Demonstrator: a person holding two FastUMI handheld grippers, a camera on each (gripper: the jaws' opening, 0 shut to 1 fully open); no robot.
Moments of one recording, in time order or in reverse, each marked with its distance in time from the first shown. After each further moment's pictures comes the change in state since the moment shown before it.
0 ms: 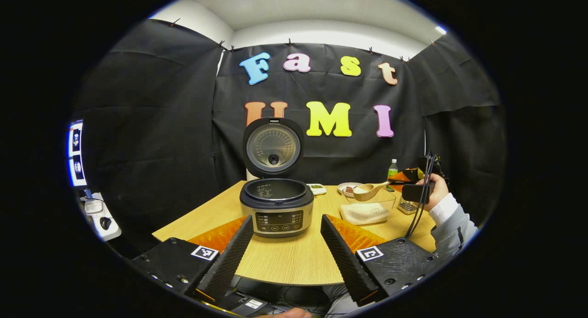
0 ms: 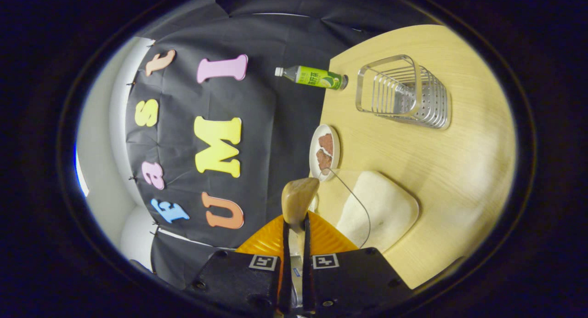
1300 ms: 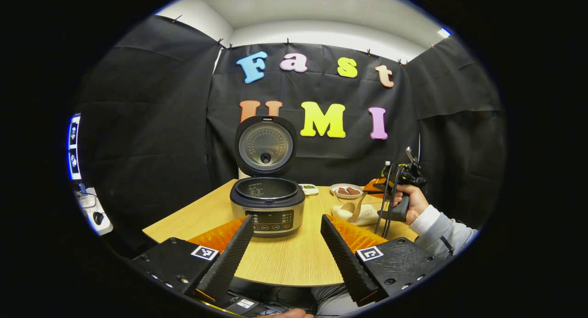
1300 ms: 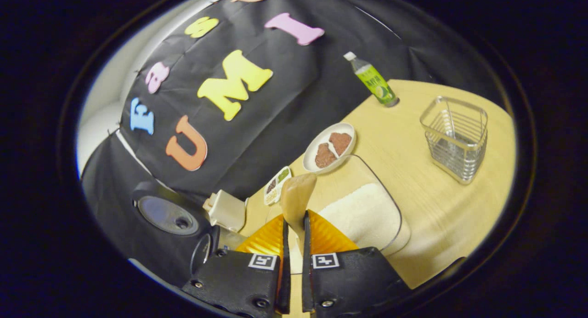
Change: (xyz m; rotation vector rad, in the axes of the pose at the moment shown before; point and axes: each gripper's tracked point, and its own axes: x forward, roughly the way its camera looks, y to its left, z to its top) left arm 0.005 -0.019 -0.007 -0.020 -0.004 -0.048; right arm 0.043 -0.038 -0.044 -0.508 0.085 -0.164
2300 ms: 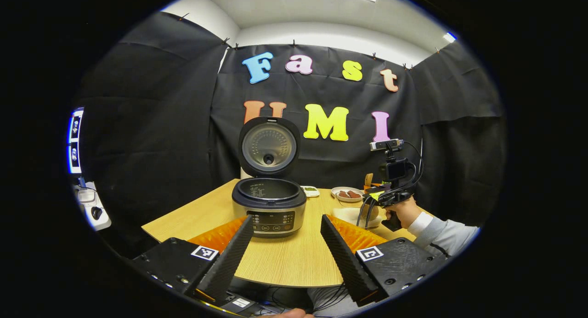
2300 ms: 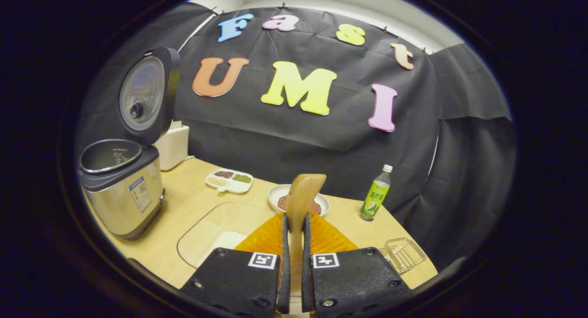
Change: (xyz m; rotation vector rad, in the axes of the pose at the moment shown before) left arm 0.001 0.007 -0.001 -0.038 -0.014 0.009; right arm 0.009 0.016 0.022 -1.124 -0.297 -0.298
